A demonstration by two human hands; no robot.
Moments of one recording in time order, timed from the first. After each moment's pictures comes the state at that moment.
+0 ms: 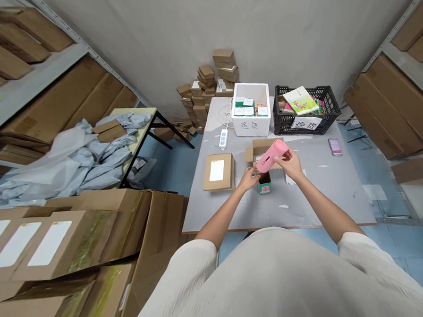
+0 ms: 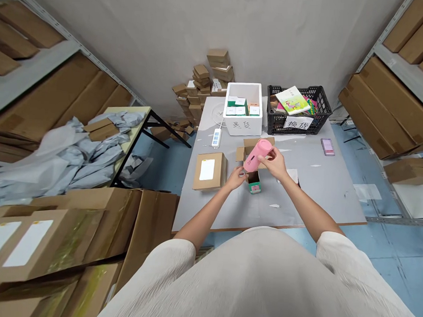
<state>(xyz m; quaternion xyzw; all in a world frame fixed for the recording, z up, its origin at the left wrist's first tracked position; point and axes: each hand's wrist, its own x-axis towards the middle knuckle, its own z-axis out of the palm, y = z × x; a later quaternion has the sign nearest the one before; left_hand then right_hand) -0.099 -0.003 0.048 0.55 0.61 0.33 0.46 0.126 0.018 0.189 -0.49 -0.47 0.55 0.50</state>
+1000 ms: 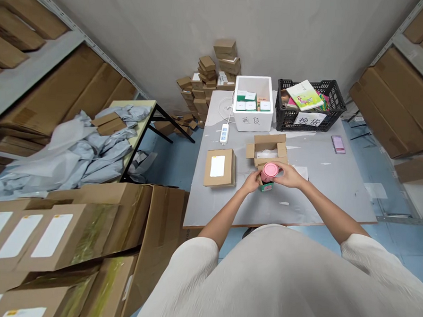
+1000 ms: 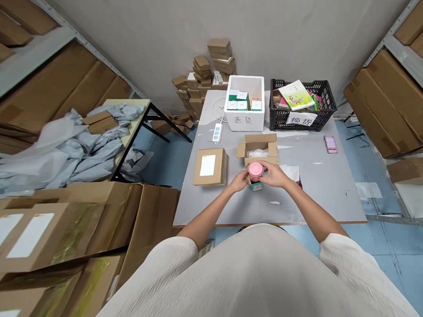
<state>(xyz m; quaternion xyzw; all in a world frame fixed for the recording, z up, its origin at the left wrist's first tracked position) -0.091 -0.024 0.033 0.59 0.55 0.32 0.50 0.139 -0.014 0.176 -0.43 -0.65 0.54 0.32</state>
